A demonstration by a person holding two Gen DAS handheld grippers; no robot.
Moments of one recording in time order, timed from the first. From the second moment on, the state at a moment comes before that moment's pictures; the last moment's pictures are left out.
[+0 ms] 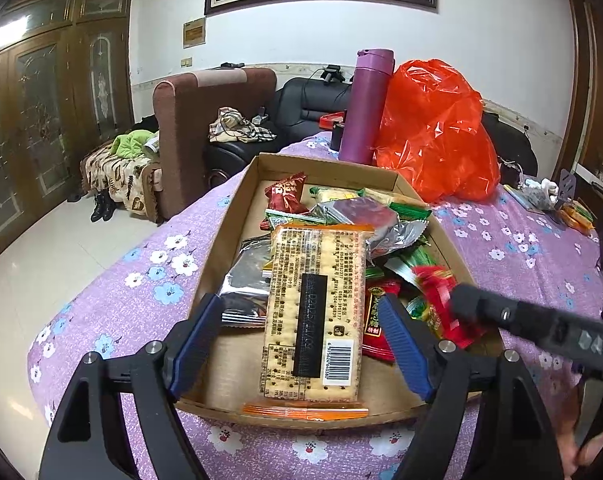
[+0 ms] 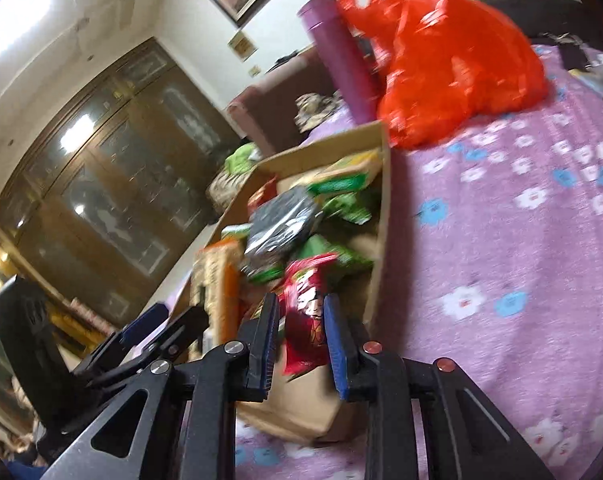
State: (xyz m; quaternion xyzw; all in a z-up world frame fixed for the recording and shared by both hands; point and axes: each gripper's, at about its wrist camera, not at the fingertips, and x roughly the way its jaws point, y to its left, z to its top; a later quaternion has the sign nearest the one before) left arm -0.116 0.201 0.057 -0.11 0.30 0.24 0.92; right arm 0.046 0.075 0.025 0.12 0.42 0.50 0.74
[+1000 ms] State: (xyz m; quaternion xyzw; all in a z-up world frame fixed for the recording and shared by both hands) left arm -0.122 0.185 0.058 -0.07 0.29 0.24 0.92; right arm 0.009 0.038 0.059 0.02 0.35 0.36 0.87
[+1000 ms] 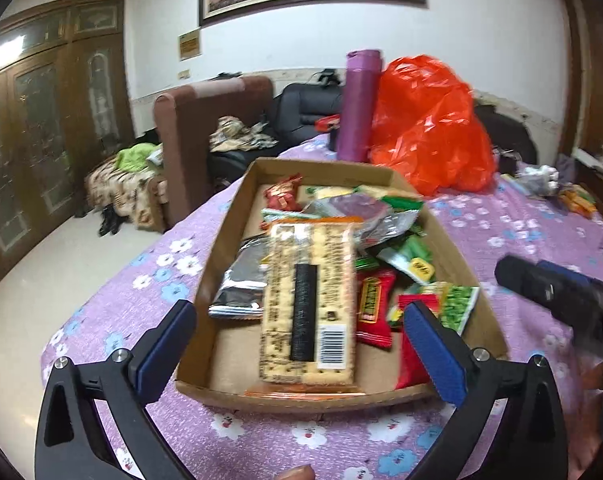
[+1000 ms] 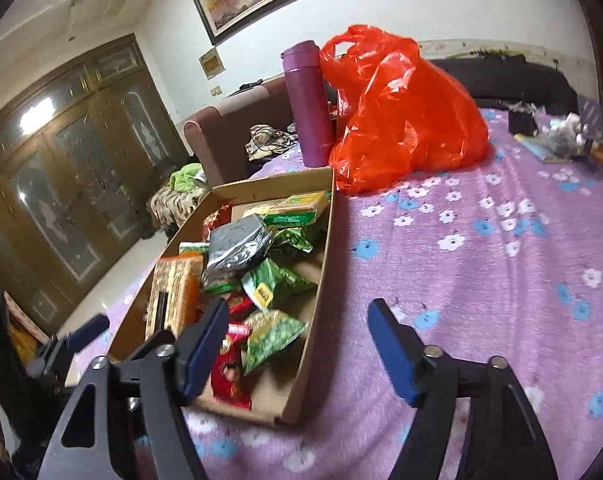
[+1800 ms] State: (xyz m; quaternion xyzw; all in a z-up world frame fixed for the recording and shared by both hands) left arm -0.116 0.188 0.057 -0.05 0.31 0.30 0.90; right arm -0.028 0.034 0.062 -0.04 0.29 0.36 0.88
